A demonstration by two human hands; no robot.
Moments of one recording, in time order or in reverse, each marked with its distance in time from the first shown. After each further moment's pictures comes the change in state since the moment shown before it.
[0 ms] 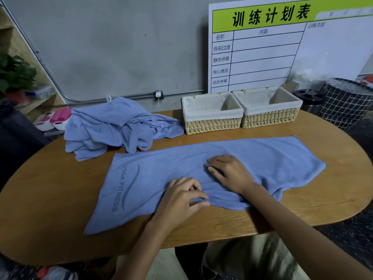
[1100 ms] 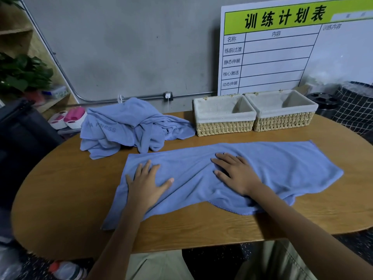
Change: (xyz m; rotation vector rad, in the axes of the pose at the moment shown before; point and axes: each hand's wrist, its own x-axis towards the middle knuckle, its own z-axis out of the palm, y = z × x) left_hand -0.020 -0.099 -0.056 0.327 -0.192 -0.750; right_hand 0.011 -0.005 0.007 -0.092 -0.295 0.226
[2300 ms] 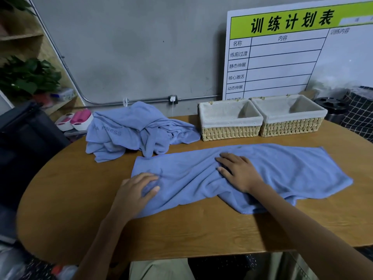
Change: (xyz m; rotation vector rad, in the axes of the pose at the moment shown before) left_hand -0.008 -0.059 -0.004 -0.157 0.262 0.371; right_hand 0.028 0.004 0.004 -0.008 0.099 0.007
